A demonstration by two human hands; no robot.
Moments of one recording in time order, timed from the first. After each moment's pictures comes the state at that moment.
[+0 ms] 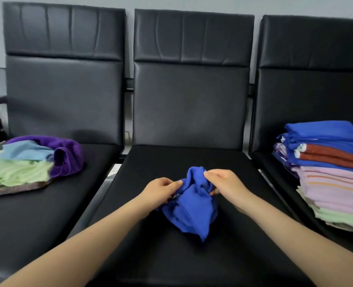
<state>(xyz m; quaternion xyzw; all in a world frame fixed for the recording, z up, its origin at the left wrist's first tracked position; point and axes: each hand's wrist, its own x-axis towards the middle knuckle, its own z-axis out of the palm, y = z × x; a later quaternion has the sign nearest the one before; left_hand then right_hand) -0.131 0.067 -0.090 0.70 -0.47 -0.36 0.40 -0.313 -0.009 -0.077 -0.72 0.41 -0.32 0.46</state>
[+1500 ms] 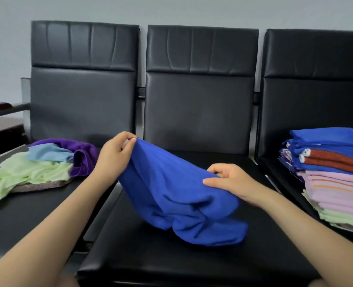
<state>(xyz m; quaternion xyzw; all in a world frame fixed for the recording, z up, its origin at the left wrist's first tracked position) -0.042 0.125 -0.013 0.67 -0.52 0.02 0.53 -0.321 0.021 -0.039 -0.80 0.27 -0.25 0.48</state>
